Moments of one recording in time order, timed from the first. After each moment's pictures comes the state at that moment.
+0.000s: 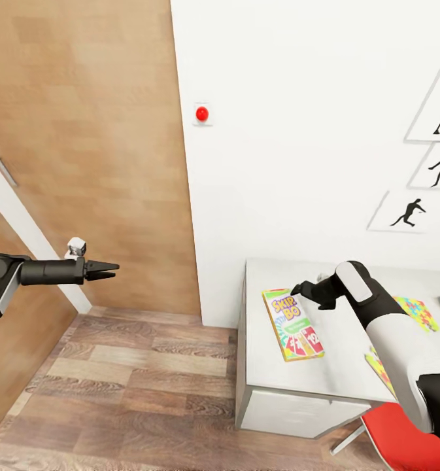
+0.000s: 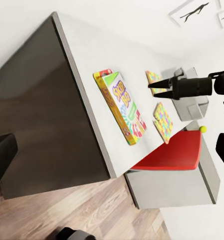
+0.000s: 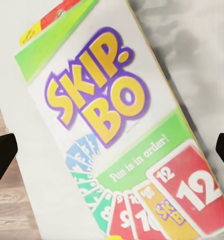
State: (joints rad) left arm -1.03 0.52 -0.02 -0.82 0.09 1.01 -1.47; right arm -1.06 -0.21 0.12 -0.67 -0.96 1.05 -0.44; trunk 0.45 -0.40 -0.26
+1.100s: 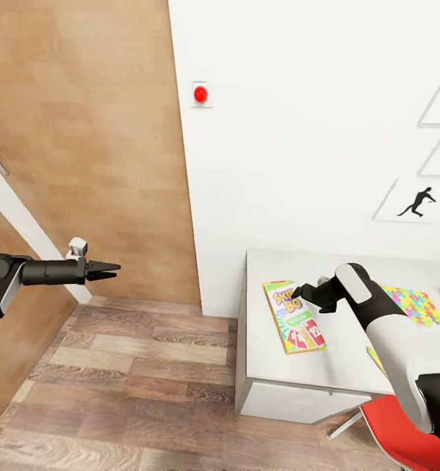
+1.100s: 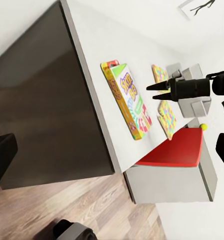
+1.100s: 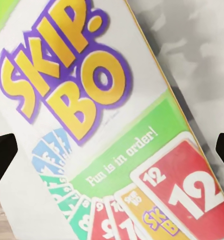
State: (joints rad) left arm -1.03 0.51 -0.02 -0.82 0.09 1.01 -1.46; right arm -1.06 -0.21 0.12 -0.65 -0.96 1.05 -0.45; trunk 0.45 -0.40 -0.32
